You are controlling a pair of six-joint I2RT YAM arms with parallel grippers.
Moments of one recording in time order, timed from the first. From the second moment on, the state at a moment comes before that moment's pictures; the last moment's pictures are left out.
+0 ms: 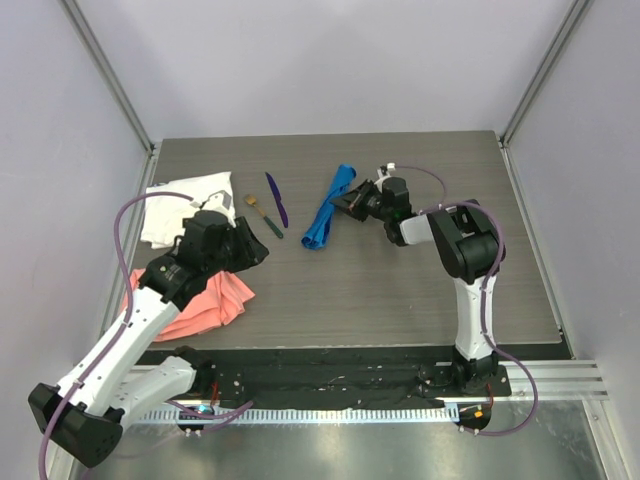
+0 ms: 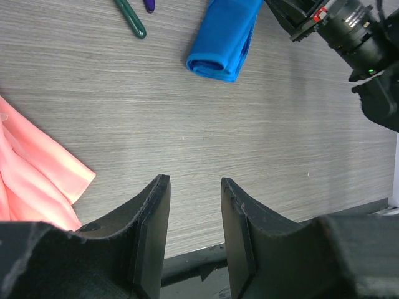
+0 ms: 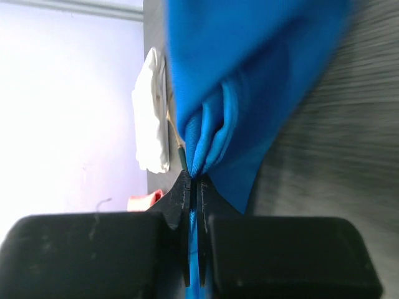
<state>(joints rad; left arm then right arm) -0.49 0.91 0.92 -0.65 -0.05 -0.69 0.37 2.11 1.10 0.74 -0.45 1.11</state>
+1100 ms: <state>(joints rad) -0.50 1.36 0.93 -0.22 0.31 -0.76 0.21 1.75 1.00 0.24 -0.42 0.68</state>
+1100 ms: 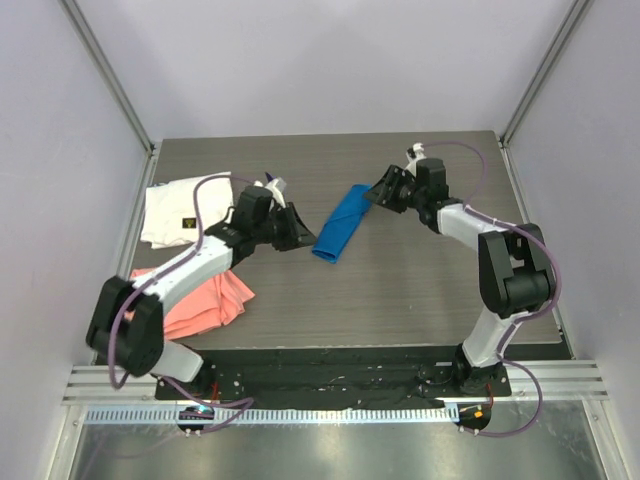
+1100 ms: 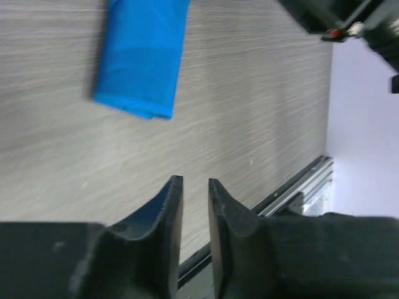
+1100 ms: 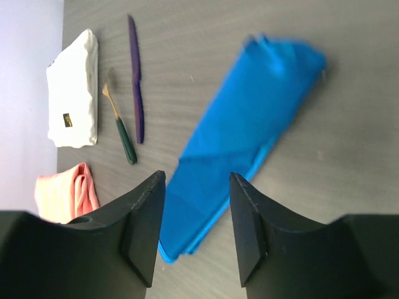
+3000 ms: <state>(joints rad) -0.58 1.98 1.12 0.08 0.38 -0.74 0.13 2.33 1.44 0.35 -0.80 0.71</state>
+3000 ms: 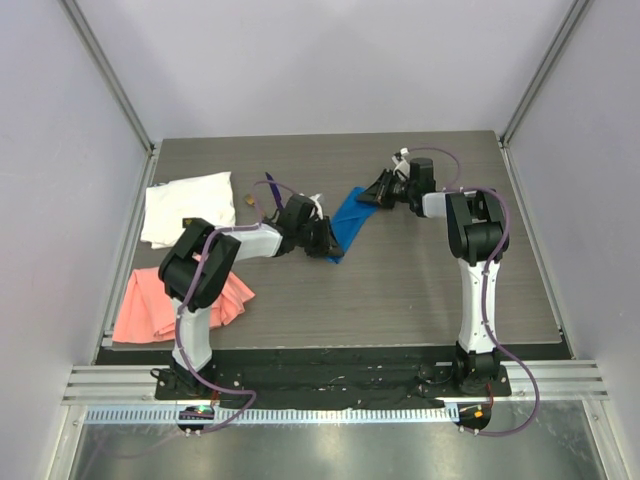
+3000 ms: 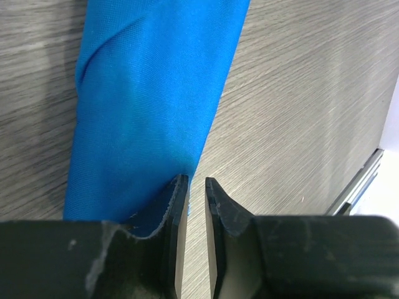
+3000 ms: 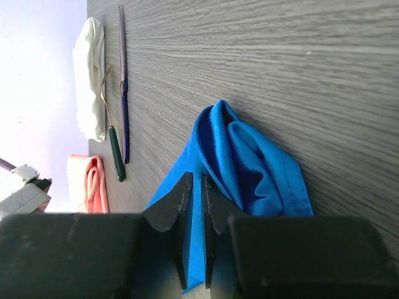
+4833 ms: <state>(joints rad) -0.51 1.66 1.12 -0.31 0.21 -0.70 0.41 2.04 1.44 -0.39 -0.17 0.18</state>
